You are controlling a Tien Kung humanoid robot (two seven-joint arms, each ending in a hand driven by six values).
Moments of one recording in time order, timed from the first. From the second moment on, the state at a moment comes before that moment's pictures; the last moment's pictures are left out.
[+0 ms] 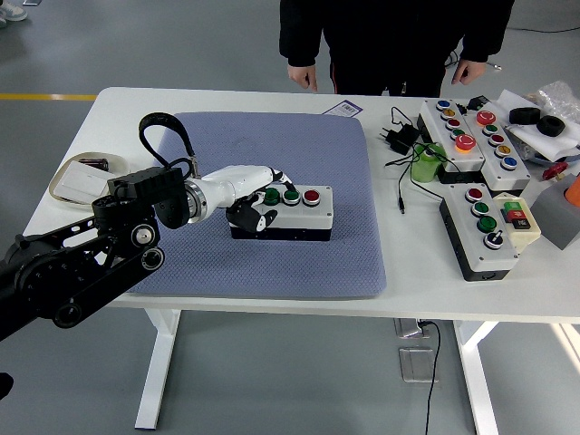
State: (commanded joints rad) left arm -0.84 0.31 -0.63 -1.28 1.65 -0.23 0.32; right arm 0.05 -0.12 1.16 0.18 -0.72 -0.29 -0.39
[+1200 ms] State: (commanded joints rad) left arm -0.86 0.27 -0.60 -1.20 1.65 -0.22 0.29; right arm 0.06 -0.13 1.16 0.18 -0.72 -0.29 -0.38
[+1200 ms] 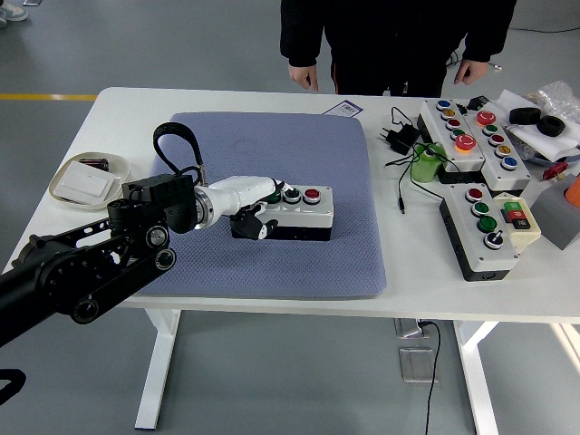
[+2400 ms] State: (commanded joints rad) left arm -0.85 0.19 -0.58 -1.13 1.61 -0.14 0.25; right arm 0.06 -0.13 1.16 0.18 -0.73 -0.28 -0.38
